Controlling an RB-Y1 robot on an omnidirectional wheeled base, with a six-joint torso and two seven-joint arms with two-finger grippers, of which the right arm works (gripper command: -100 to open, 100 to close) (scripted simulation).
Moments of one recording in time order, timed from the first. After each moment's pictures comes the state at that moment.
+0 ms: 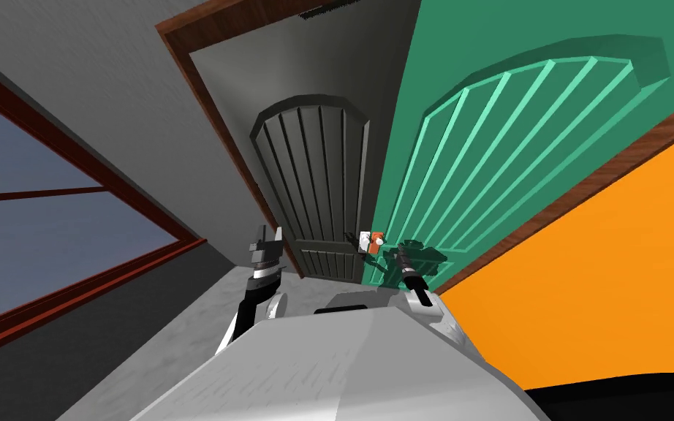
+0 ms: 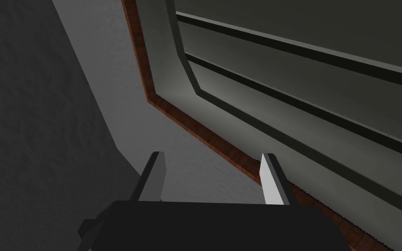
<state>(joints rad) 0.23 -0.16 -0.33 -1.40 0.32 -0.32 -0.49</state>
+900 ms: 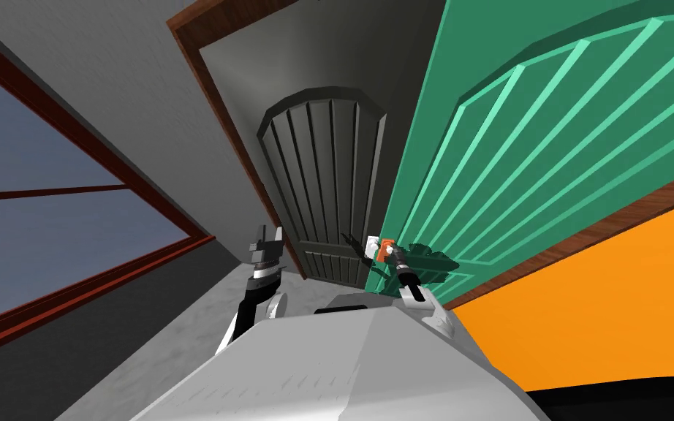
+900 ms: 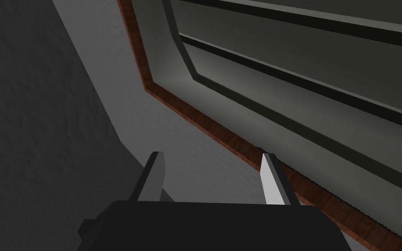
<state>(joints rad) 0.20 -0.14 -0.29 -1.40 0.32 -0.33 -0.49</state>
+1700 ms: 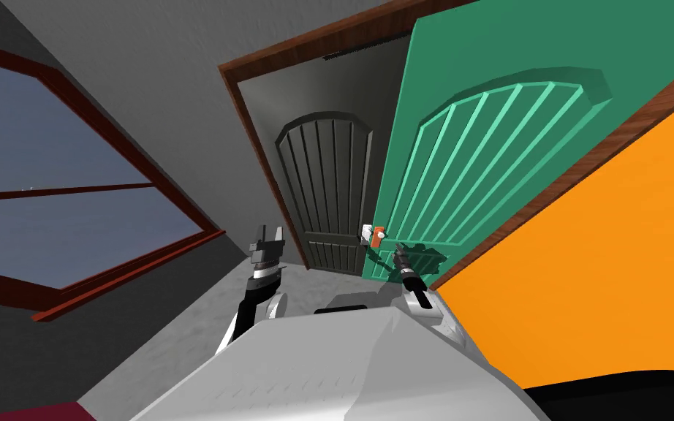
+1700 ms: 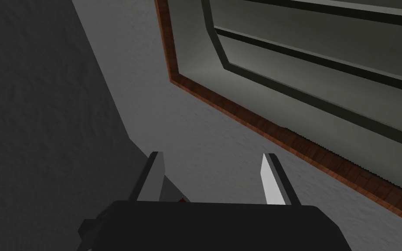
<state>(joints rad) 0.26 -0.16 -0.29 -1.43 0.33 -0.35 -0.52</state>
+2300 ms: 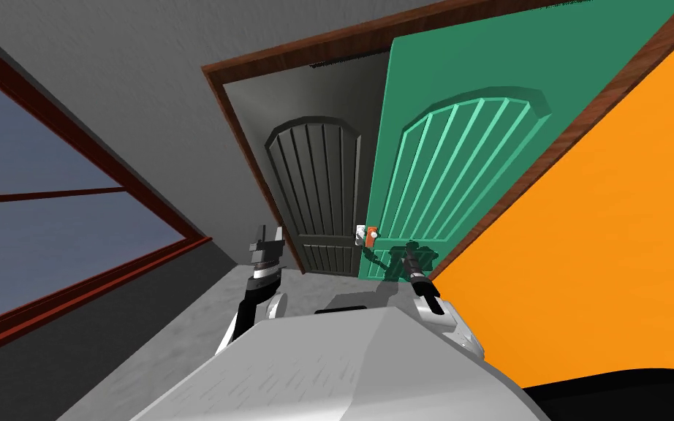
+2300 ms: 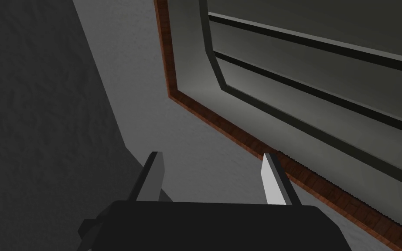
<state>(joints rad) 0.28 -0.18 -0.37 -1.39 0.32 -0.32 -0.51</state>
